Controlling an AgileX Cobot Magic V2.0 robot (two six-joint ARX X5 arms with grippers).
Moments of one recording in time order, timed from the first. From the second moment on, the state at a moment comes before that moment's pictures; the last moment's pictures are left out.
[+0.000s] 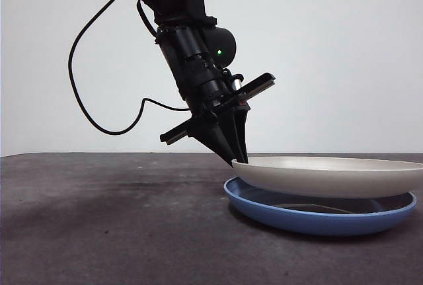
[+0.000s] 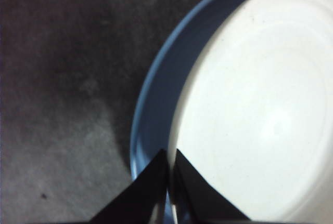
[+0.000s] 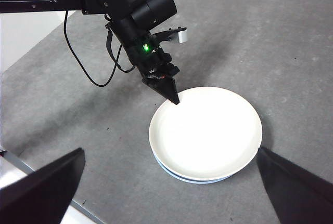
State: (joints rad) left arm -0.62 2.25 1.94 -1.02 0.44 -0.22; right arm 0.18 0.54 1.20 -1.17 -0.41 0.06
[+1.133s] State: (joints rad) left arm -0.63 2.25 2.05 -1.08 0.39 -0.22; right arm 0.18 0.54 1.20 -1.17 -0.41 0.06
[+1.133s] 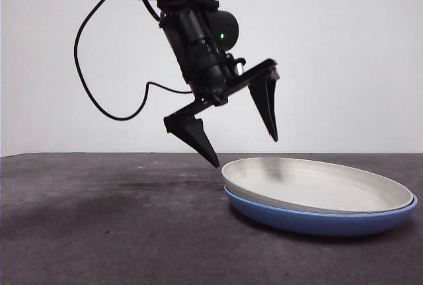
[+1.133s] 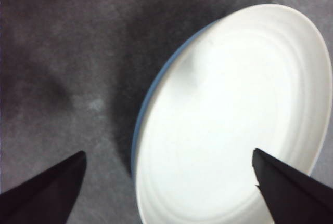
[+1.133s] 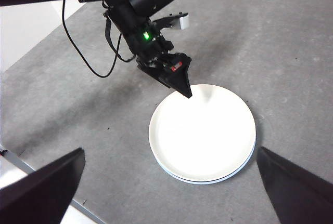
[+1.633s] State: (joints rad) left arm -0.63 2.21 2.32 -1.41 0.39 -0.08; right arm 0.18 0.54 1.20 -1.16 -0.41 0.06
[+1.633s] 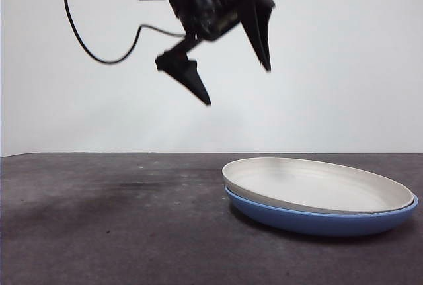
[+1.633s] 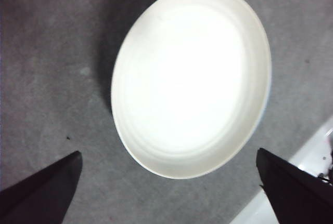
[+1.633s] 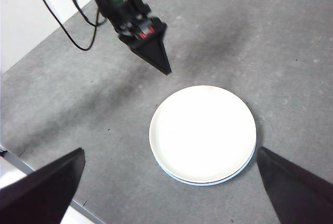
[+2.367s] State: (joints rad) left arm -0.67 1.50 2.07 -1.42 0.38 -0.01; right arm 0.20 0.54 1.20 -1.16 -0.36 0.11
